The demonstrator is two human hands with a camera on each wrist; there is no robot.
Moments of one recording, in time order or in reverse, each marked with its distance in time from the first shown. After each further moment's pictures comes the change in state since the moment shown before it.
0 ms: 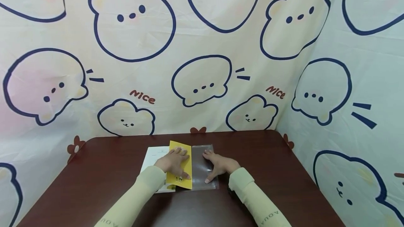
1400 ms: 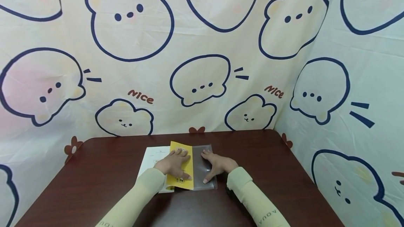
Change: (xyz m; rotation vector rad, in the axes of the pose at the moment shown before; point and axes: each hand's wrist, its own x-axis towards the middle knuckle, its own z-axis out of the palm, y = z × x) left_hand 0.005 0.001 0.010 -0.015 0.020 0.038; right_hand 0.000 -0.004 -0.006 0.024 -0.046 0.010
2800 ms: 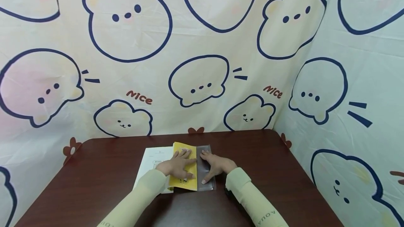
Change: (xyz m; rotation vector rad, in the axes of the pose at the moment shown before) left_hand 0.002 0.014 -0.004 -0.109 -0.040 0.083; right_hand -0.003 -0.004 0.001 -0.026 0.005 -0.009
